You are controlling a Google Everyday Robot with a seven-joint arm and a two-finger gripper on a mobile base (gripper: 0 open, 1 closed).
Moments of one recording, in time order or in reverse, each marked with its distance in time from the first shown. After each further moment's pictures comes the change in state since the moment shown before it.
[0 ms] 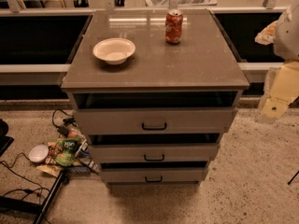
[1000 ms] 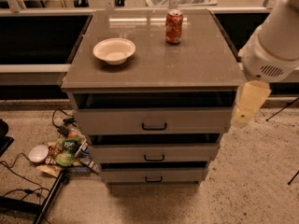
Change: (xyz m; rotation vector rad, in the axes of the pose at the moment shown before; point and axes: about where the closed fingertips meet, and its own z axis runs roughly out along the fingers) arm 0.000 -0.022 0.067 0.045 0.073 0.021
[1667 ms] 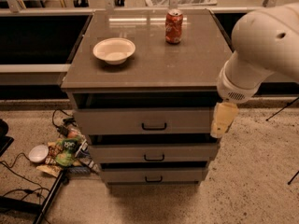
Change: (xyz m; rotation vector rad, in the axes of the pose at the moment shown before) arm -0.008 -0.009 0.108 -0.012 0.021 -0.006
